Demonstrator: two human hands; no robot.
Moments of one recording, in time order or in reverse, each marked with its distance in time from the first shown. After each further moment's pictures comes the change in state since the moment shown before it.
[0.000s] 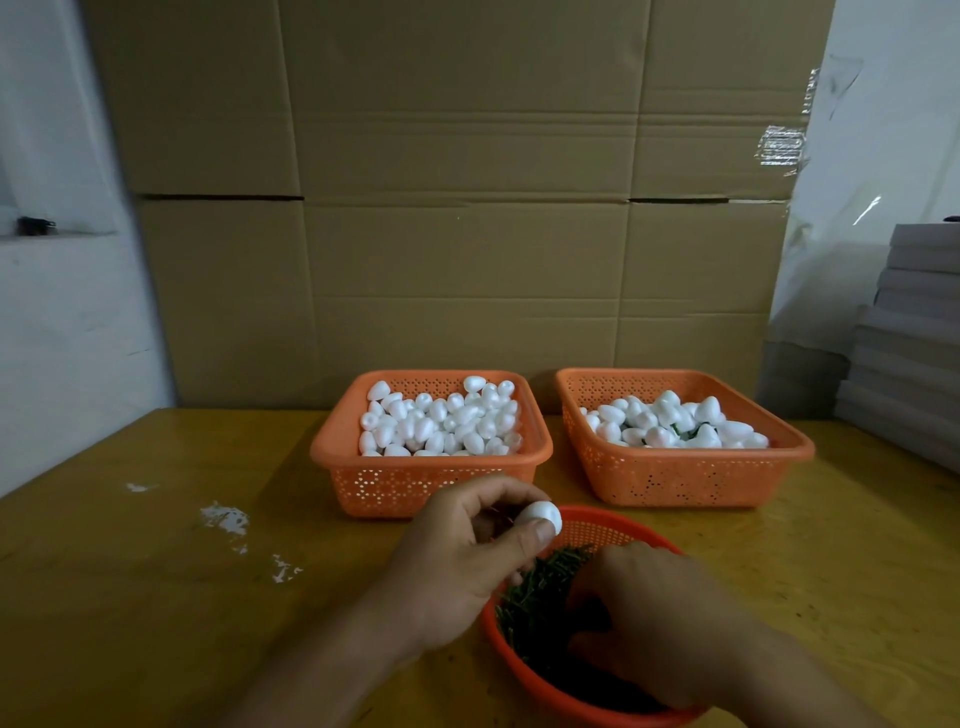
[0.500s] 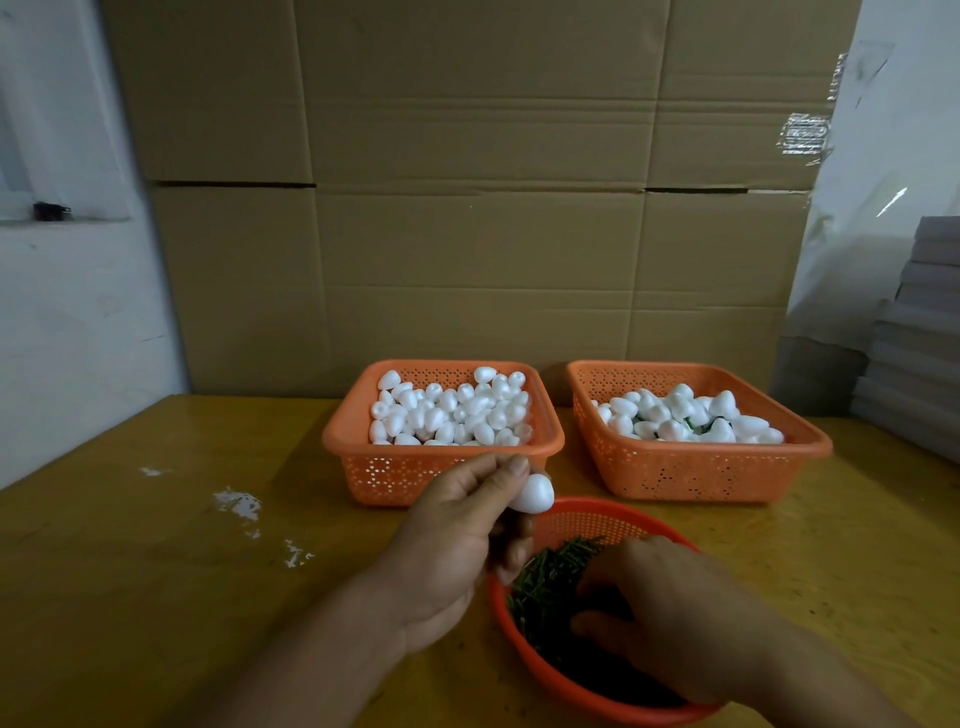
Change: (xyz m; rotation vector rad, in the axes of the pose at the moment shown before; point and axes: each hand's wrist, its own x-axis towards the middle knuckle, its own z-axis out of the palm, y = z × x) left_hand 0.002 0.007 0.001 -0.405 0.054 -0.201; right_hand -0.002 0.003 -0.002 0.027 0.000 -0.018
